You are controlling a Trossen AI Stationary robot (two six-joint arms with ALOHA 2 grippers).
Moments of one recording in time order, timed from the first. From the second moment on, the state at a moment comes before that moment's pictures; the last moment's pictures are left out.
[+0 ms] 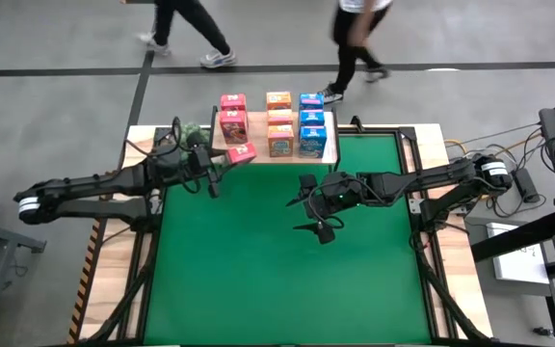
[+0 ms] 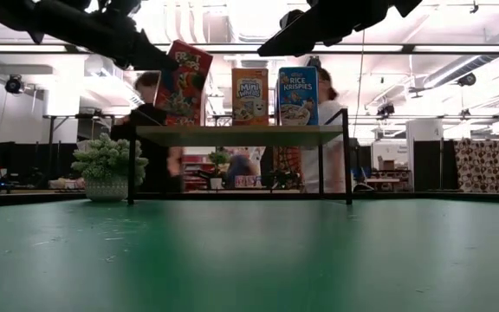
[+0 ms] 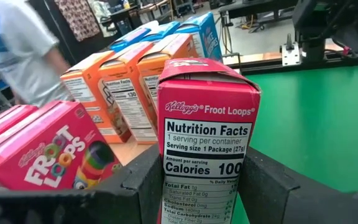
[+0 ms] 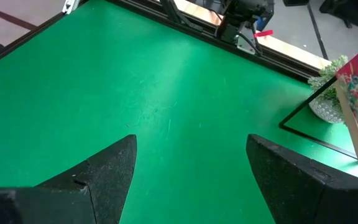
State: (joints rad) left arm 0.30 0.81 0.55 0.07 -0.15 0.27; right arm 0.03 1.44 1.02 -0.08 -0.14 -0.36
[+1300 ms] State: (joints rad) left arm 0.35 0.85 0.55 0.12 -0.08 0.25; right arm 0.03 1.44 1.04 -0.07 -0.14 -0.32
